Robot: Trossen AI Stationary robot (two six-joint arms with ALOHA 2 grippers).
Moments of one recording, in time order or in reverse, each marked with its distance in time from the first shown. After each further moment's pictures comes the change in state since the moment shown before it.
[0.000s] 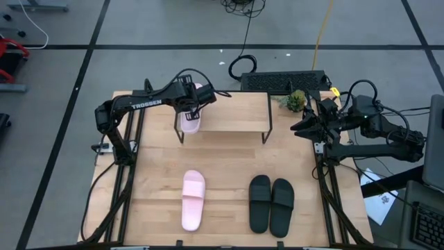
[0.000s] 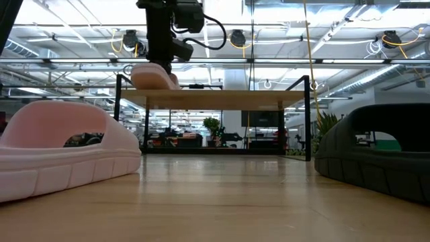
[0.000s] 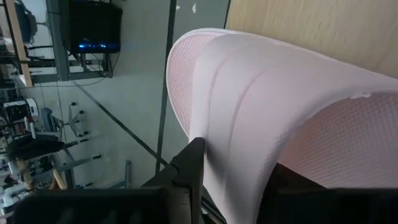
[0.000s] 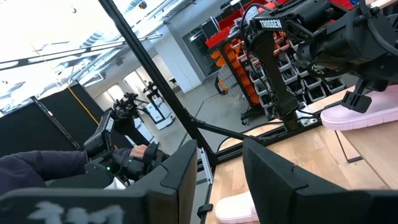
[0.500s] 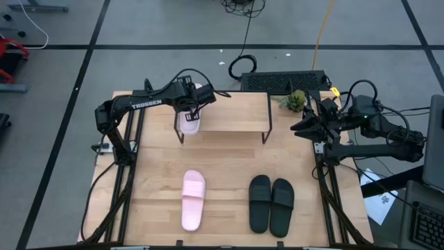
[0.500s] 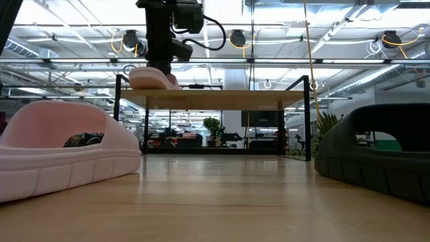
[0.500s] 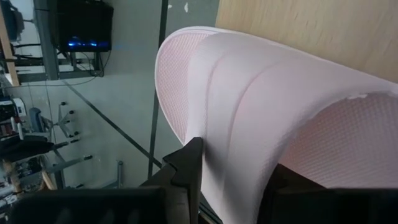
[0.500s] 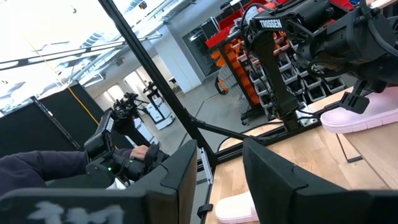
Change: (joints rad) left arm 0.002 0.000 0.000 -0.016 0.035 -0.017; right arm 0.000 0.000 0.000 0.000 0.000 0.002
